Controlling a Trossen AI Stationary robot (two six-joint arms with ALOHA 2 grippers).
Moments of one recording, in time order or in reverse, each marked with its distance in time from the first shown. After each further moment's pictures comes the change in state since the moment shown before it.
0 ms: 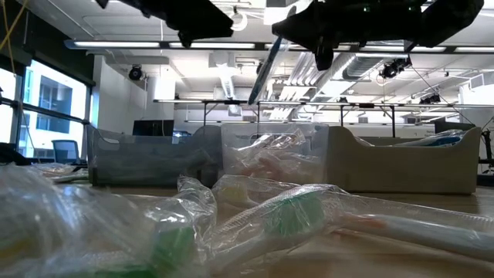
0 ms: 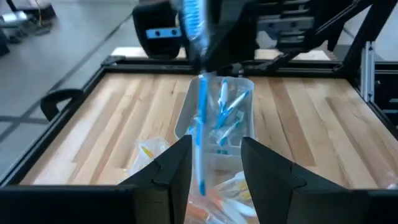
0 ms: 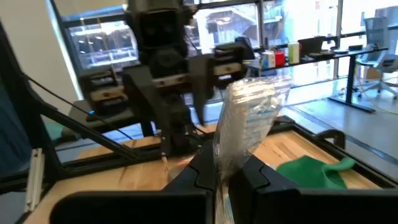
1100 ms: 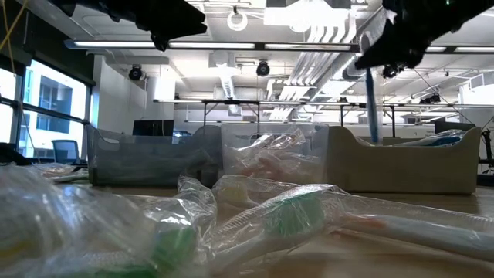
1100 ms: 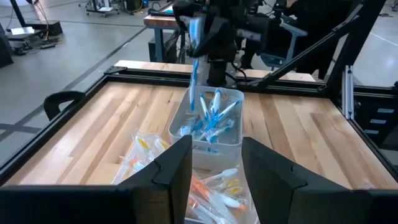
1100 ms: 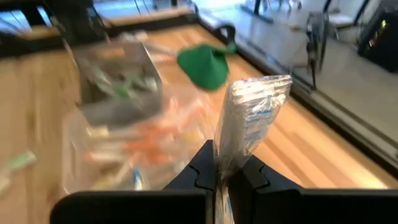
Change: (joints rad) left arm -0.068 -0.204 -0.219 0.129 -0.063 -0.069; right arm 0.229 -0.543 0.000 -1.148 0.510 0.212
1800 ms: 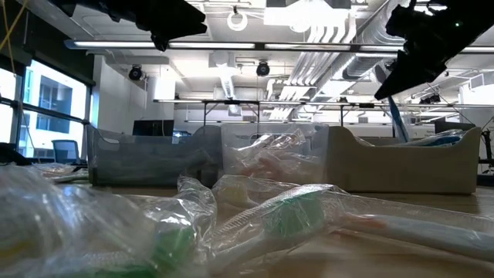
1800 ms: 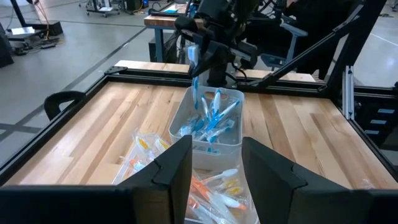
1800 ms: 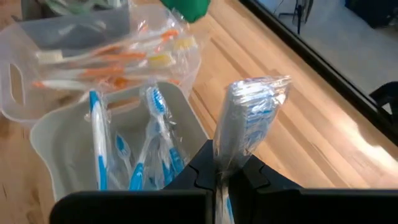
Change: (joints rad) left arm 0.000 0.001 0.000 0.001 0.000 0.000; right arm 0.000 0.029 0.000 -0.291 -0.021 0.148
